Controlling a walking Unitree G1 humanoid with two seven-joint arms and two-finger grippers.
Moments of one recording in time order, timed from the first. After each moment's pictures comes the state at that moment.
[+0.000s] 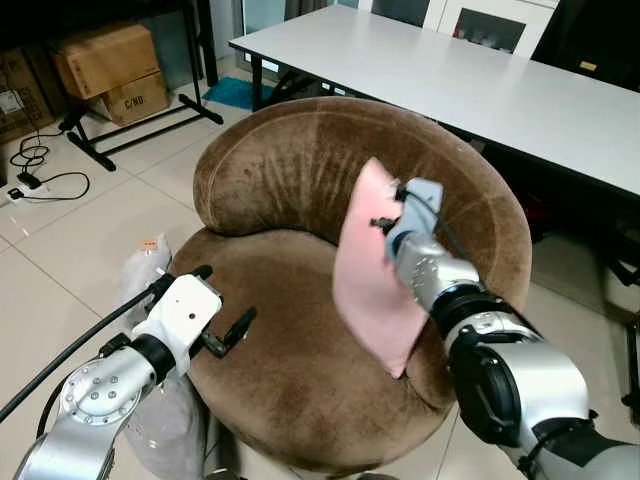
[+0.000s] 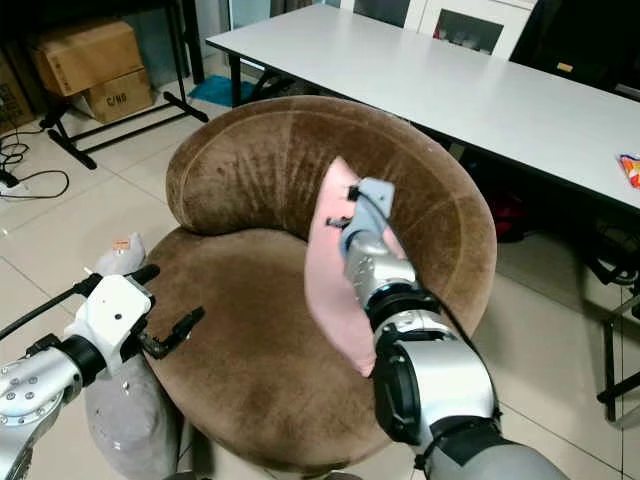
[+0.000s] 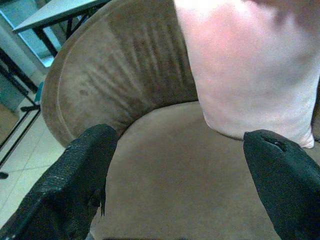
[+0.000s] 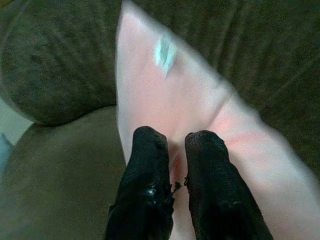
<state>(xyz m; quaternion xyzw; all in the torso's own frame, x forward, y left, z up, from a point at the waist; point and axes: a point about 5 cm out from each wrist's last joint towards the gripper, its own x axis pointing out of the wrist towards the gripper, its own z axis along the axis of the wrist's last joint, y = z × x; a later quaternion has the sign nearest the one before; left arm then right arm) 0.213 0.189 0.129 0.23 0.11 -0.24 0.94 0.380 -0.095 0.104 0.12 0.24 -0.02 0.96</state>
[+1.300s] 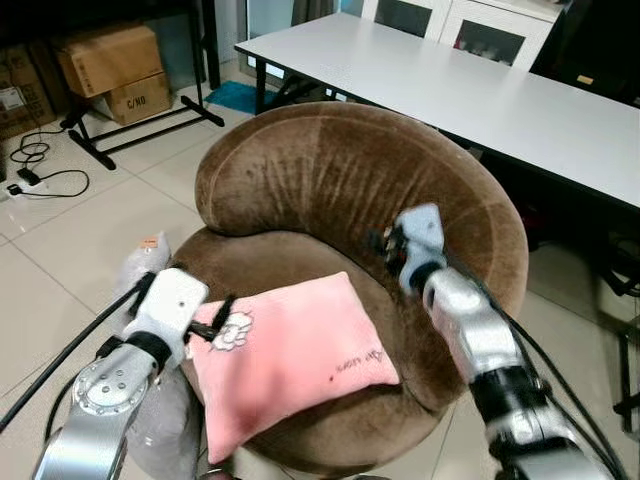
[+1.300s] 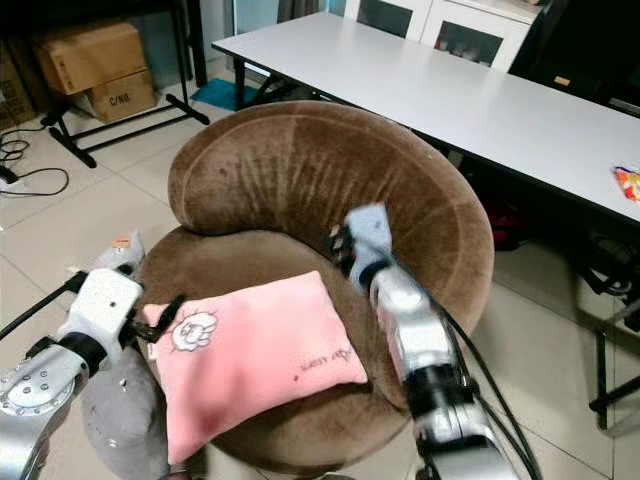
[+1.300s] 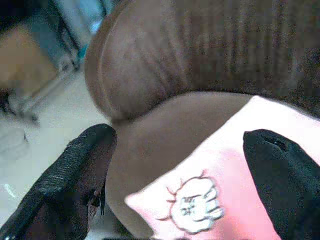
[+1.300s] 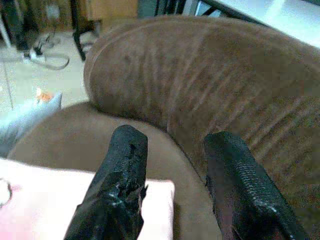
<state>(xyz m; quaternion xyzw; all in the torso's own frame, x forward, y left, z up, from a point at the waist) 0.229 0.210 0.104 0.17 0.15 -0.10 0.97 0.327 -0.115 0.093 -0.05 0.11 0.21 0.97</state>
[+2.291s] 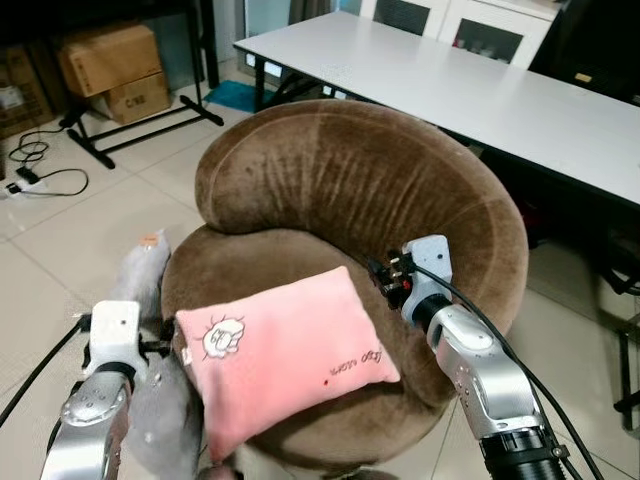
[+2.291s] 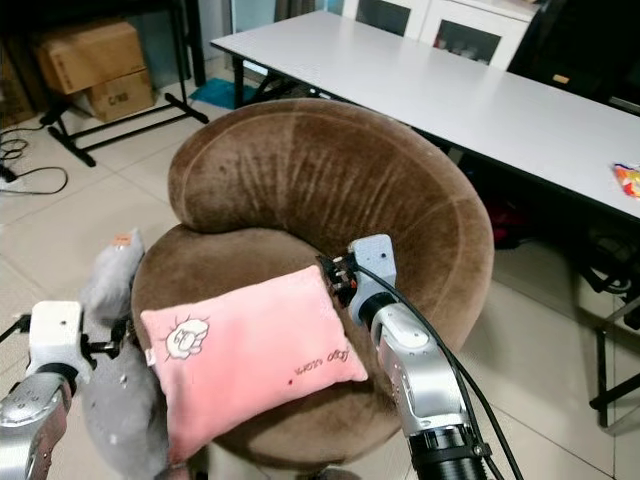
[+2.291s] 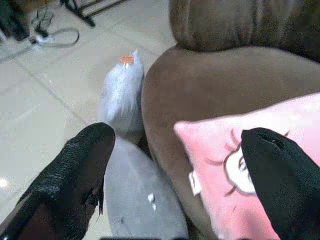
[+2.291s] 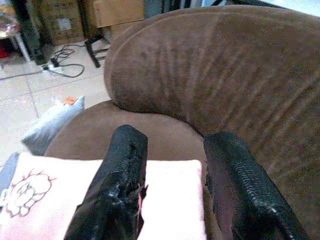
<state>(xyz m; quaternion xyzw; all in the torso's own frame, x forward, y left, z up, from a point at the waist) 0.223 0.267 0.040 0.06 0.23 0.10 0.97 0.286 -0.113 0.093 0.01 0.12 0.20 0.97</state>
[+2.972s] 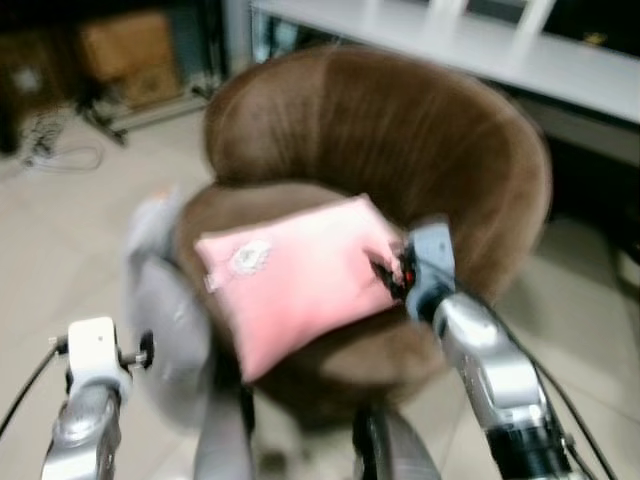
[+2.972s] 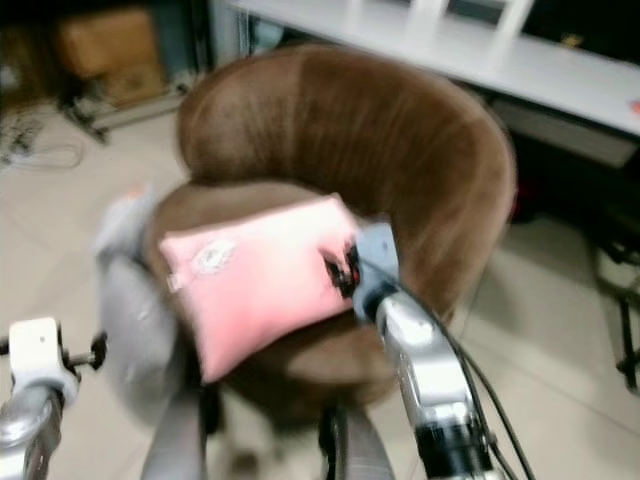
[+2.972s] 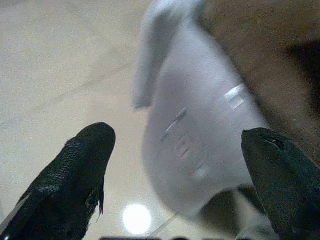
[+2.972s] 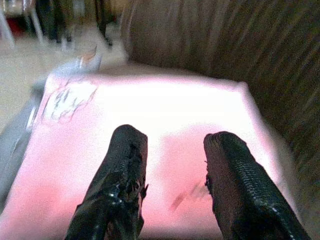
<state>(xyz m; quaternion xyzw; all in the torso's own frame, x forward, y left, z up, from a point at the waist) 0.204 0.295 0.011 0.02 0.25 0.19 0.95 0.286 -0.117 0.087 0.00 0.14 0.21 0.97</state>
